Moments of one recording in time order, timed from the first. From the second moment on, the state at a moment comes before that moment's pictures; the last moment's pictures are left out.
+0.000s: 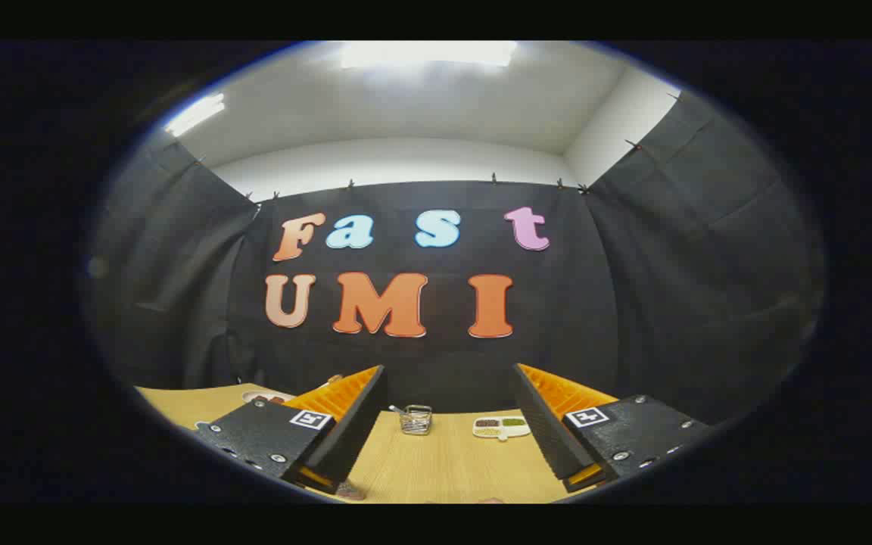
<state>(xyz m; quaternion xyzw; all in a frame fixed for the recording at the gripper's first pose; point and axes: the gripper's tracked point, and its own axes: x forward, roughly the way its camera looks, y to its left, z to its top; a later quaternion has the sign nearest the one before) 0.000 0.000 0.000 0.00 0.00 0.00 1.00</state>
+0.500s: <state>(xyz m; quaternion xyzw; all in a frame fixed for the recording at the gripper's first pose) -0.011 0.047 0.010 0.00 0.00 0.03 1.00</state>
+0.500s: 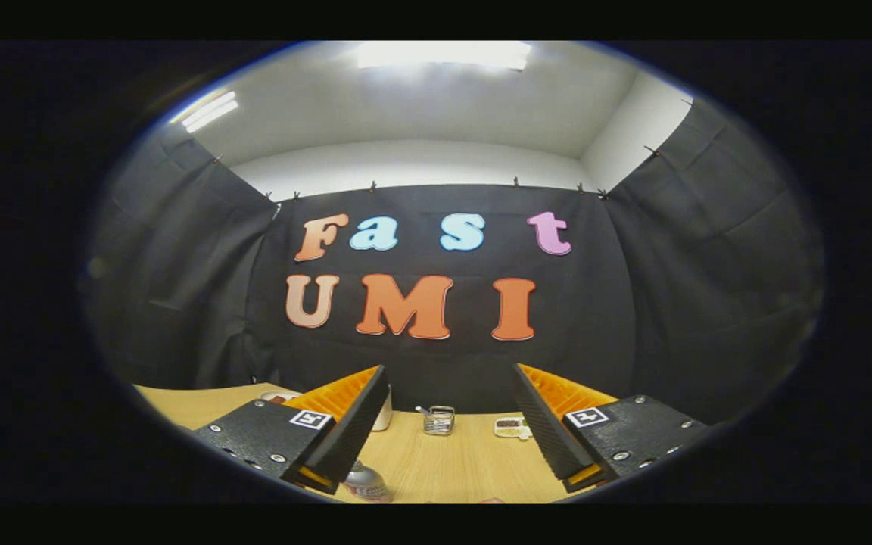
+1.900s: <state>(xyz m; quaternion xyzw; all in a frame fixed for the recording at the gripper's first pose) -0.032 0.101 -0.100 0.00 0.08 0.10 0.99</state>
